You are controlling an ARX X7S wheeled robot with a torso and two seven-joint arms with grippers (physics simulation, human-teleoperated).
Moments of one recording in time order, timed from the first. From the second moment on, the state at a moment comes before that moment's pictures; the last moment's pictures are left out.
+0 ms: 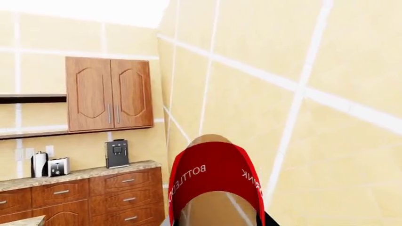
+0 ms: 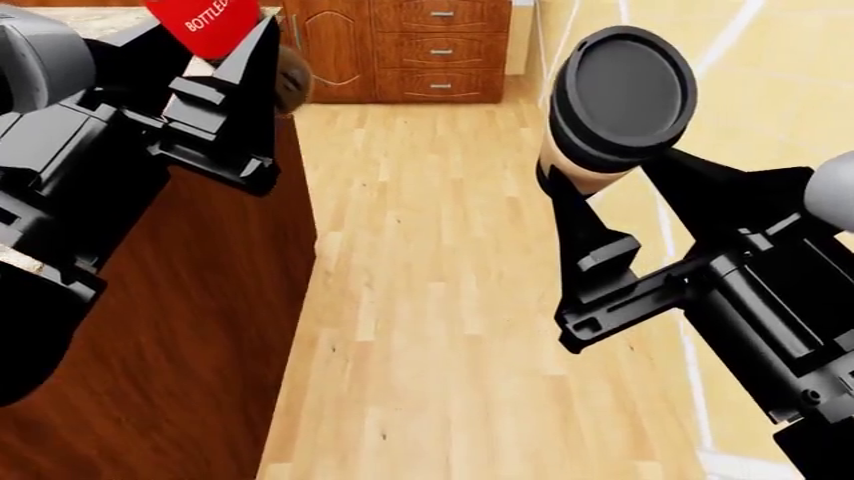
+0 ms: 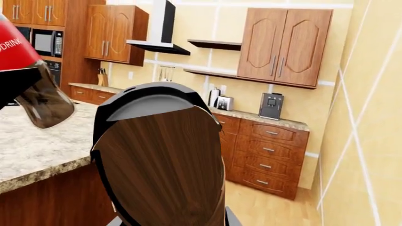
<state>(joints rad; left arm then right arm) -0.88 -0.61 0.03 0.64 -1.12 -0.82 -0.27 0.78 0.80 0.02 -0.90 1.57 0.96 0.70</state>
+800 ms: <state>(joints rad) -0.88 -0.63 0.02 0.65 -1.14 -0.82 -0.29 0.80 0.82 0.01 -0.93 1.56 0.96 0.71</state>
